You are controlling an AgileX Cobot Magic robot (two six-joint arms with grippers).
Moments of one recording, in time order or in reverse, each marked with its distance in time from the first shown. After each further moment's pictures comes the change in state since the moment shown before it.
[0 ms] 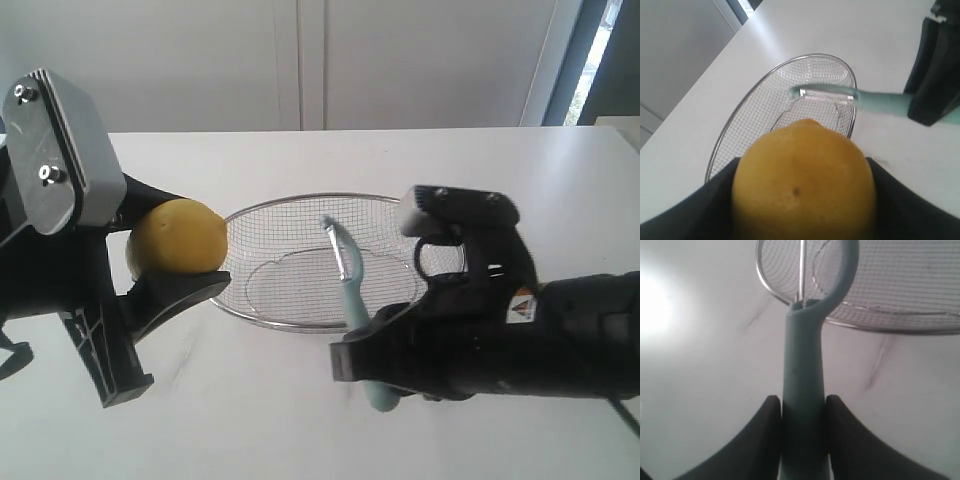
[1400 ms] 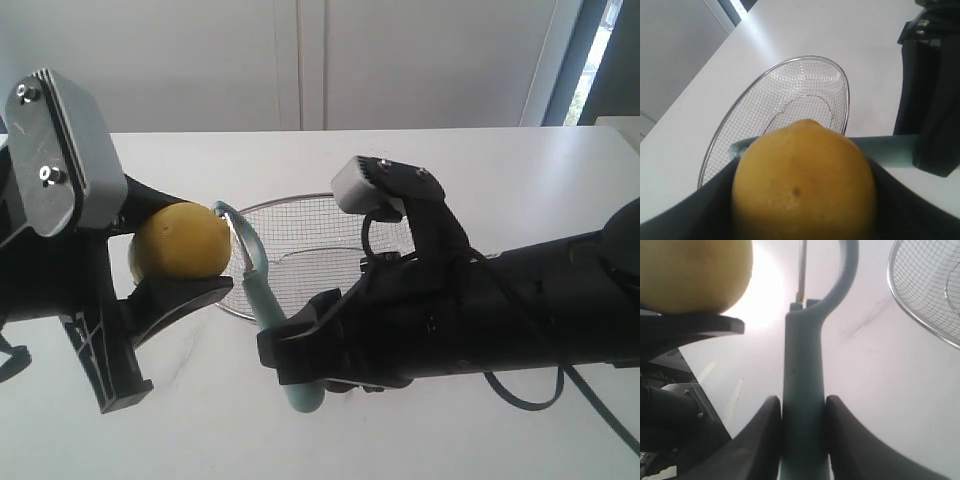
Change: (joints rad) left arm 0.000 0.000 -0.007 0.000 0.029 0.000; right arm -0.034 0.057 -0.083 0.704 0.220 -0.780
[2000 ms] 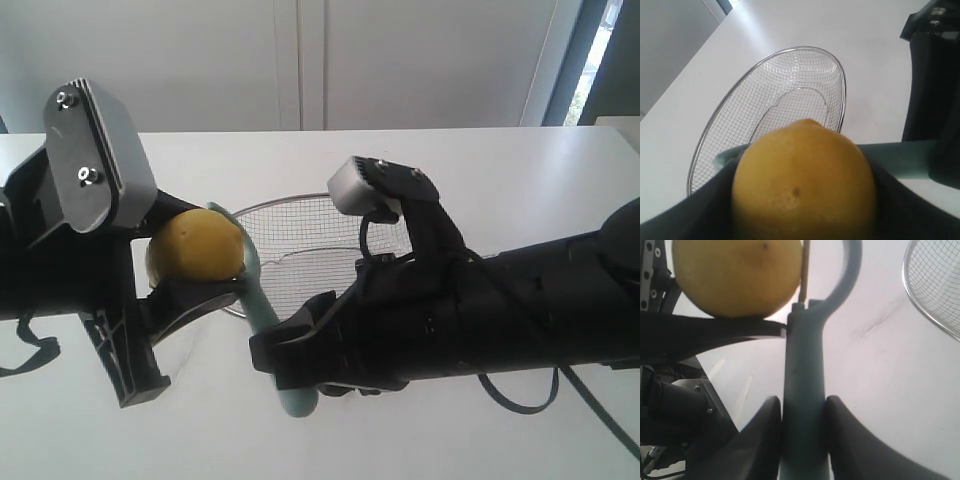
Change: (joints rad) left arm 0.000 0.059 -0.024 0.000 0.007 0.000; right arm 0.000 0.006 0.000 0.054 0.038 -0.062
